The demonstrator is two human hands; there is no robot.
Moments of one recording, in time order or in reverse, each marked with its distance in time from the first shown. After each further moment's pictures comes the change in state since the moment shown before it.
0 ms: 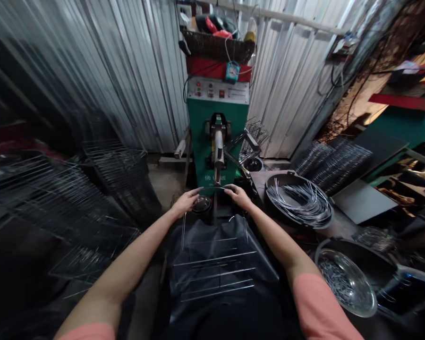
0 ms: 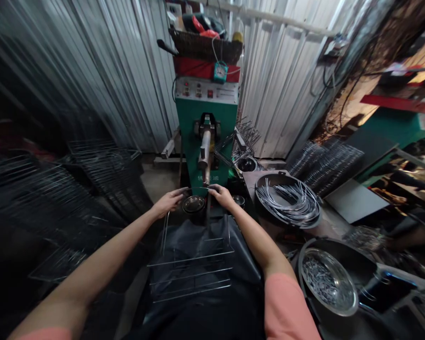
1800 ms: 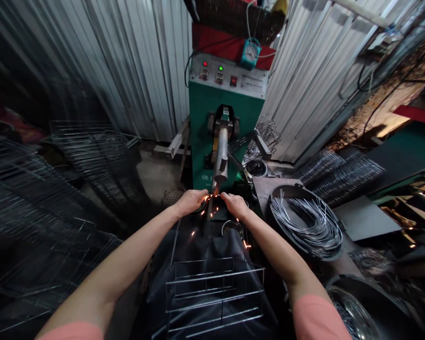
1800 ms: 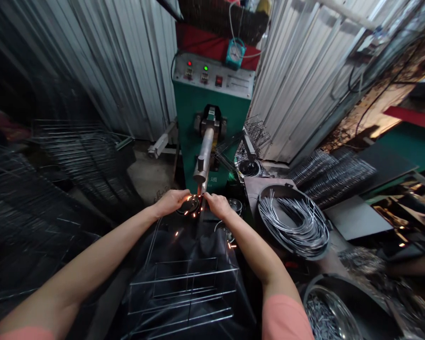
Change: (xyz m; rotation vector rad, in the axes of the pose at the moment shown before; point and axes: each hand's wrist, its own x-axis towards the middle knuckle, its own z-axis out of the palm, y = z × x) left_hand 0.085 -0.009 0.018 0.960 -0.303 0.359; right_hand 0.061 0.025 -0.002 -1.075 -0.425 -0.027
